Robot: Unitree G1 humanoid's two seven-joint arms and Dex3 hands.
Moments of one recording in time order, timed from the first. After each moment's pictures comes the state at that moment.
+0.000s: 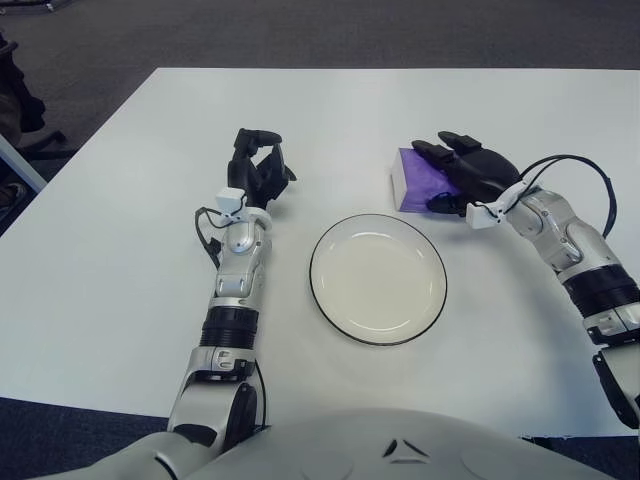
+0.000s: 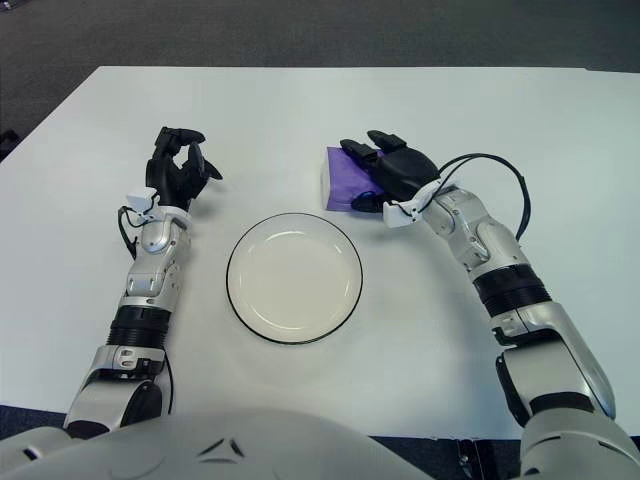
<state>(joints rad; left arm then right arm) -0.29 -0.06 0.06 0.19 -0.11 -0.15 0.15 -0.51 -0.69 0.32 0.37 -0.78 -0.40 0.03</state>
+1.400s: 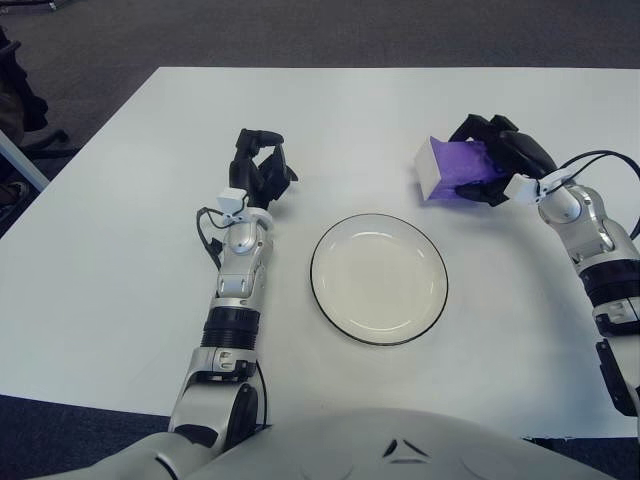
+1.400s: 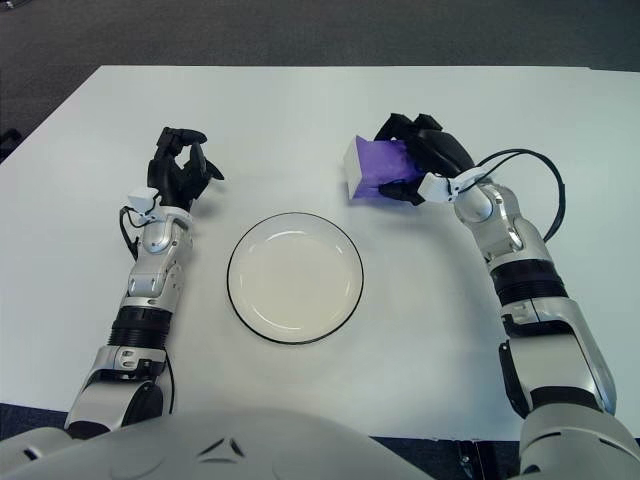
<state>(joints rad) -0.29 -0.07 0.05 0.19 -0.11 -0.15 0.15 -0.53 -0.67 0.14 0.45 -0.36 -0.52 0.10</state>
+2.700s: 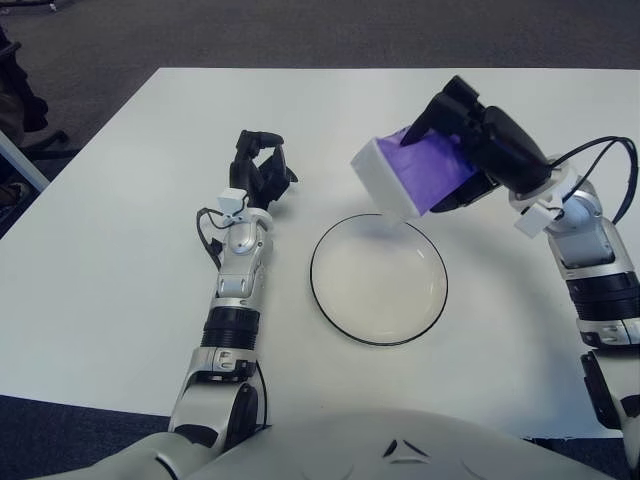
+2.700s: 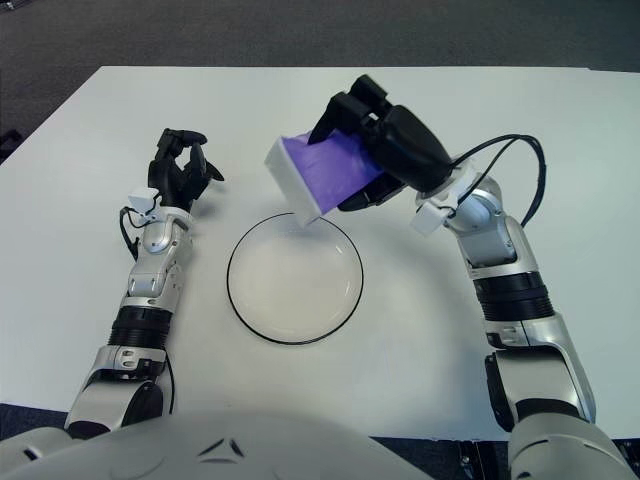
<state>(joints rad) -0.29 -0.07 0.06 0.20 -0.11 -0.14 0.15 -0.46 -0.60 0.16 0.06 -0.15 -0.84 0.30</state>
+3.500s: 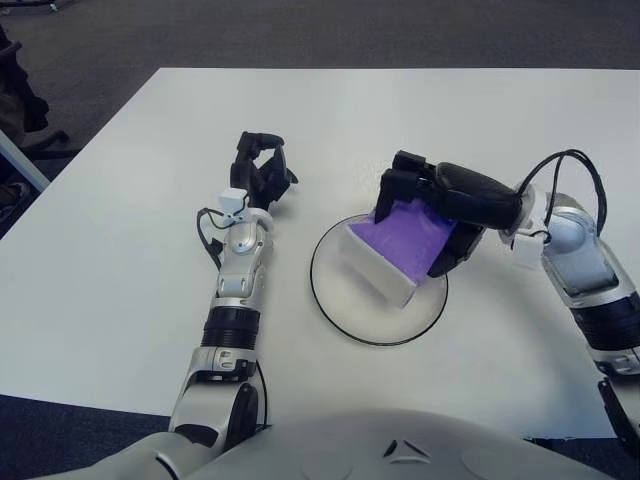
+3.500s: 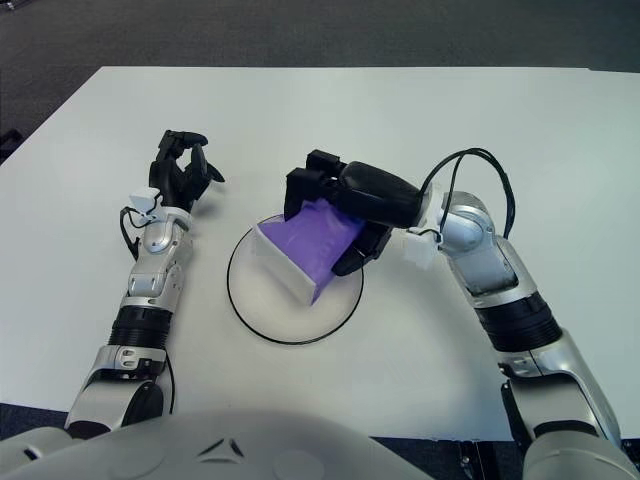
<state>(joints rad) -0.29 -0.07 0.06 0.20 -0.11 -0.13 0.15 -0.37 -0.67 0.22 -0.17 -0.08 -0.59 0.62</state>
